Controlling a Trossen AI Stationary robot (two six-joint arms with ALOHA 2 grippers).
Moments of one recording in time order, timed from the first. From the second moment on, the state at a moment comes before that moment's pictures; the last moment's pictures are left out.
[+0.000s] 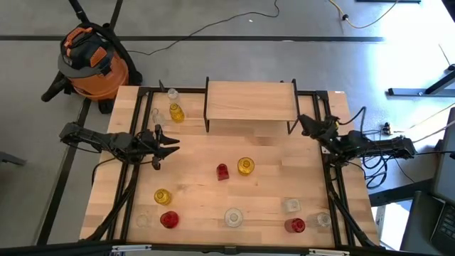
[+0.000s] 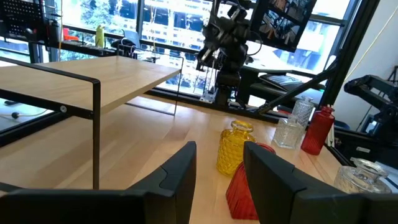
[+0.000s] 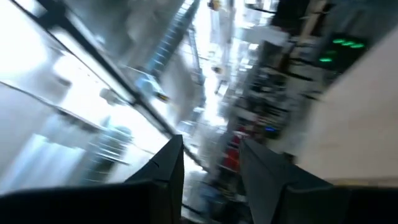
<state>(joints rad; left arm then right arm) -0.24 0.05 0.01 0.06 -0.41 -0.20 0.10 0.15 0.01 0.67 0.59 1.02</state>
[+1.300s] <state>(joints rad) -0.24 0.35 0.58 1.00 -0.09 -0.12 0.10 0.86 0.83 0.83 0.75 -0.03</state>
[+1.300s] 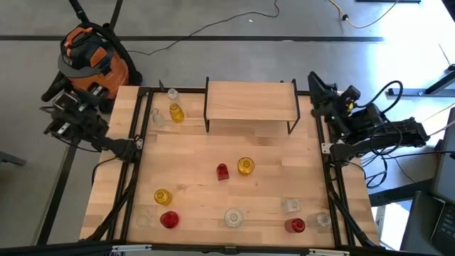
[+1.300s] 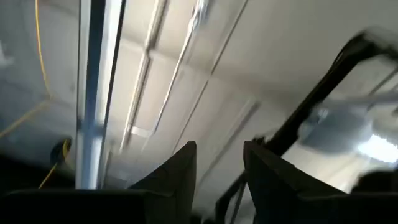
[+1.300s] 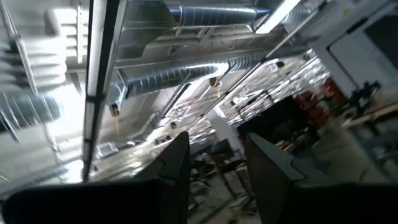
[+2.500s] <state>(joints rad) 0.42 0.83 1.07 -1.33 -0.60 -0.86 0.02 0.93 0.90 0.80 0.82 -0.04</state>
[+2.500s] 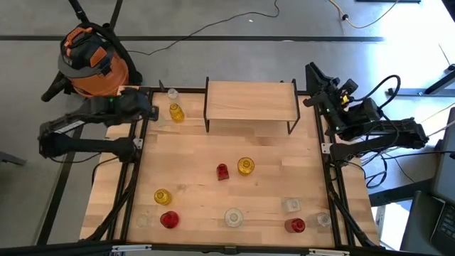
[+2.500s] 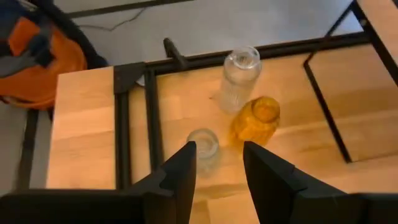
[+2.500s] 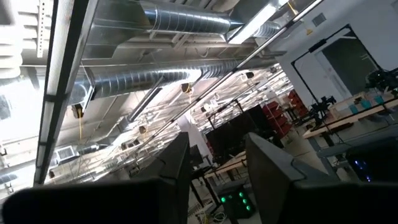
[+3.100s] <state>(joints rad) 1.02 1.12 1.07 -1.22 -0.16 -0.26 0.03 0.93 0.90 0.79 0.69 0.02</state>
